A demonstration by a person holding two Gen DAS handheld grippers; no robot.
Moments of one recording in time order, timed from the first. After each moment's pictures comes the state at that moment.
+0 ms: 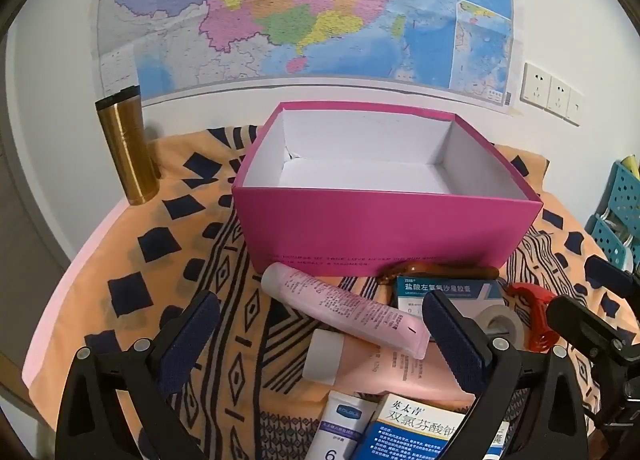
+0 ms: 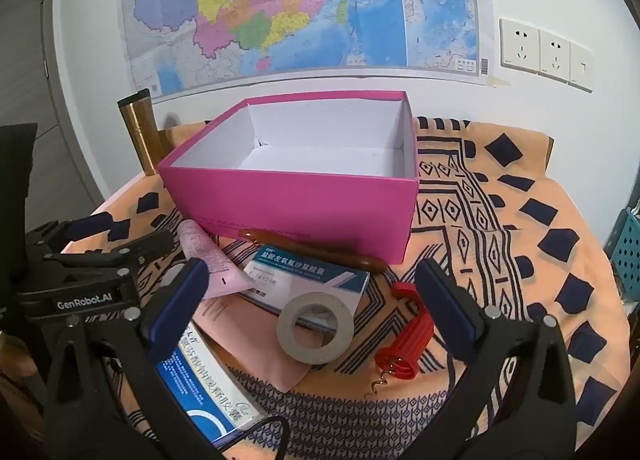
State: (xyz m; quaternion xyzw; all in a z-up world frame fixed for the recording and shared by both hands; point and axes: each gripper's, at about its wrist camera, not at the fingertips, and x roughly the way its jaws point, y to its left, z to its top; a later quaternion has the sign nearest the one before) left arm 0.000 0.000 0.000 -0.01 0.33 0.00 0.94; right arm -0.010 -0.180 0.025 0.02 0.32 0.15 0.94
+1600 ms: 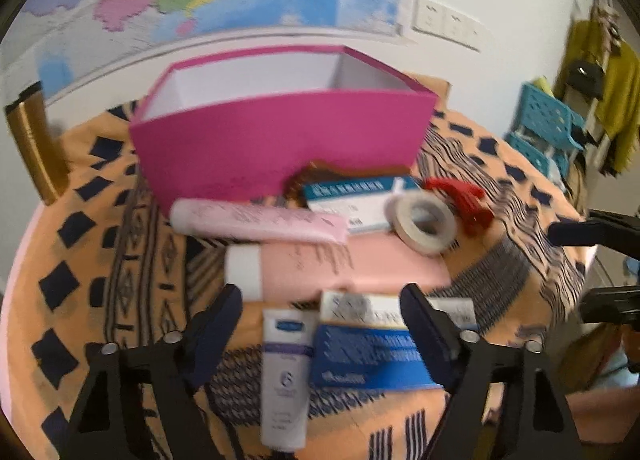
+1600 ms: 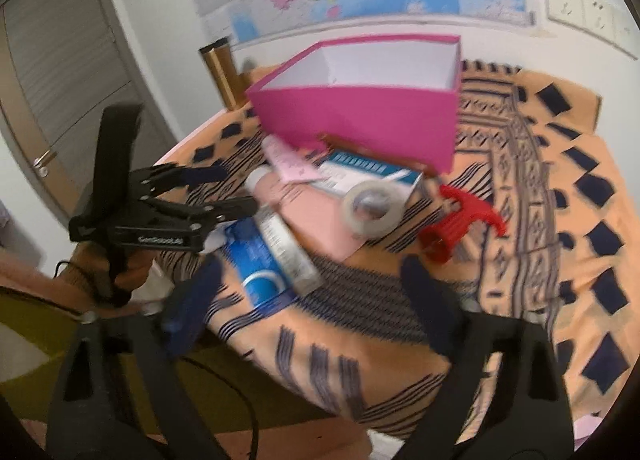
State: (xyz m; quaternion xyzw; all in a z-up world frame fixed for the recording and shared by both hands) left arm -0.033 -0.013 -0.035 0.03 0.39 -0.19 0.90; right arm -0.076 -0.208 0.015 0.02 0.41 0.30 0.86
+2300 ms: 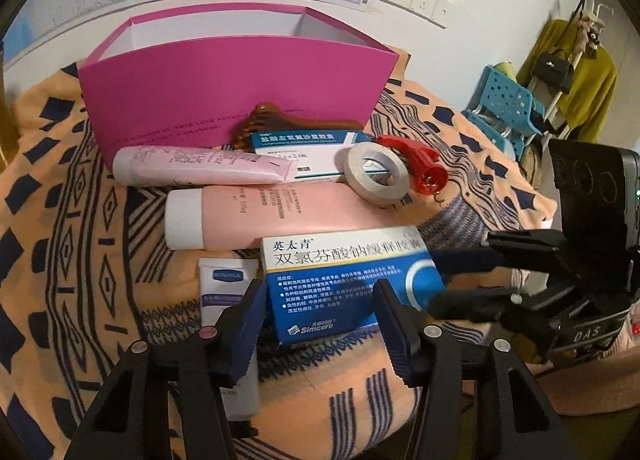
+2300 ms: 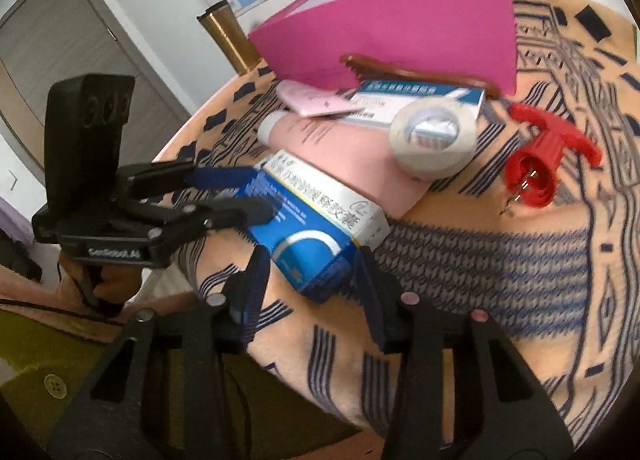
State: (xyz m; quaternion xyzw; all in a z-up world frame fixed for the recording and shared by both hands) left arm -0.039 -0.008 -0.050 0.00 0.45 -0.27 0.85; right arm -0.058 -0.177 -0.049 0.08 0.46 0.33 0.82
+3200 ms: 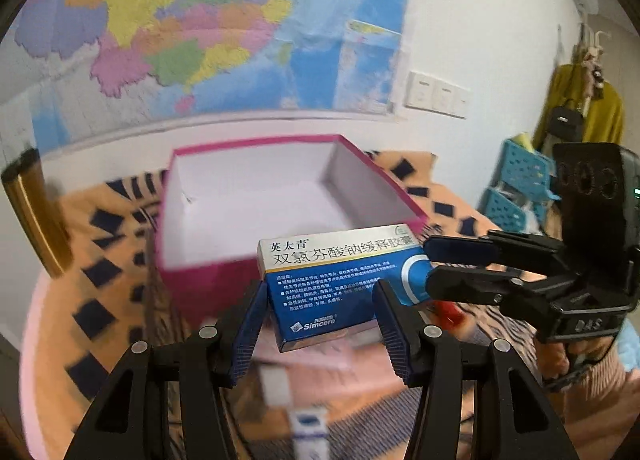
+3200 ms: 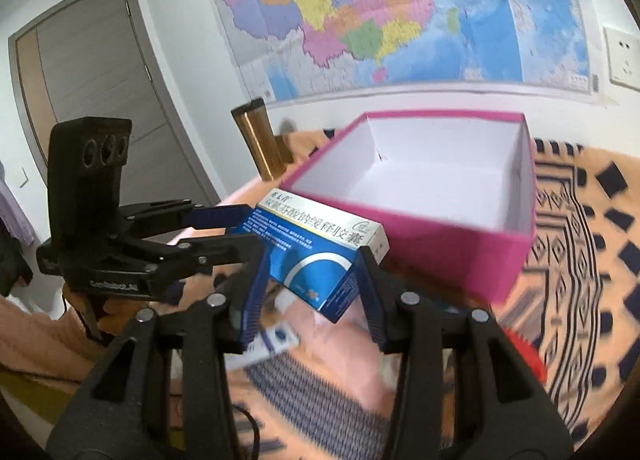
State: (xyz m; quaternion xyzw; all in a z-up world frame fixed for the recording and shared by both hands) left arm 0.018 0.012 0.064 0.01 0.33 -0.21 0.92; right arm 0.014 -0.163 0.058 0.05 0.31 0.36 0.88
